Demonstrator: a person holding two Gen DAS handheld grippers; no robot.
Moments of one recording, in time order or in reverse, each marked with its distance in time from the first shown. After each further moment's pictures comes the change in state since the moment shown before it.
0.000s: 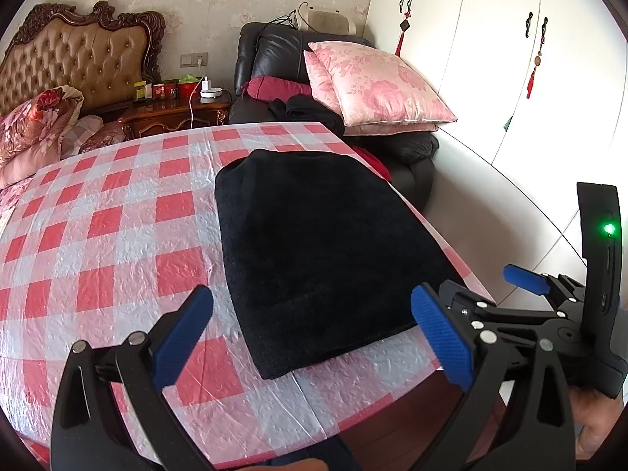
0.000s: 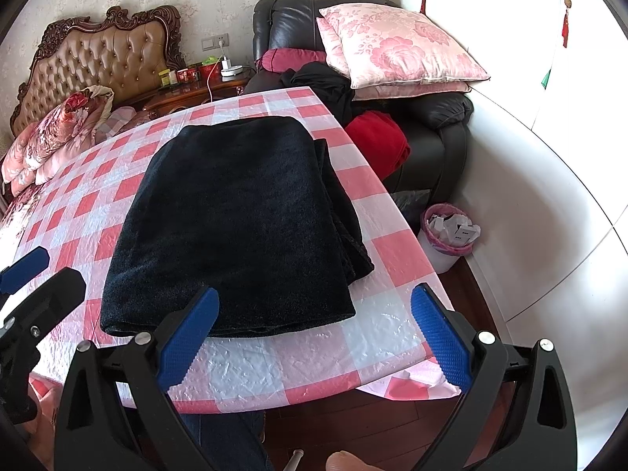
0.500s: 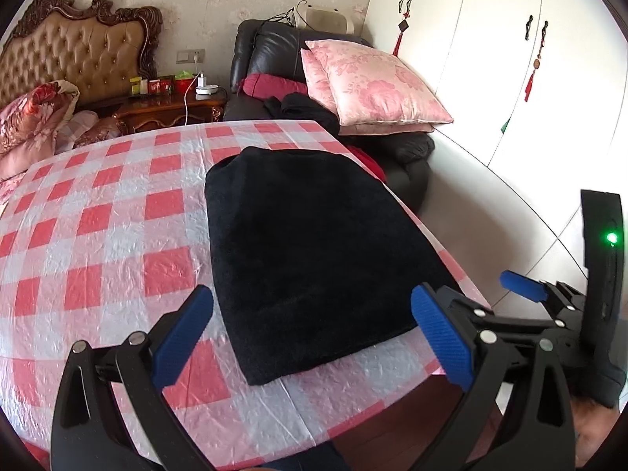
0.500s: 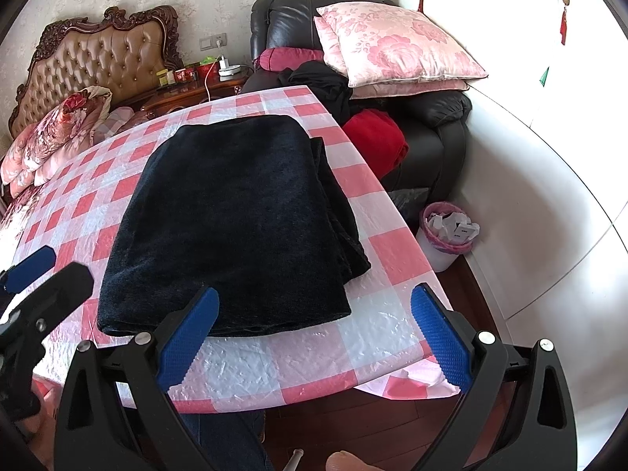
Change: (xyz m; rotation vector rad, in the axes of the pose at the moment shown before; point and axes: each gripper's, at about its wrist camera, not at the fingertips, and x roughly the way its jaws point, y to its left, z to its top) left arm 0.011 -0.001 0.002 -0.013 -0.002 -0.023; right arm 0.001 -0.003 -0.002 0.009 0.004 -0.005
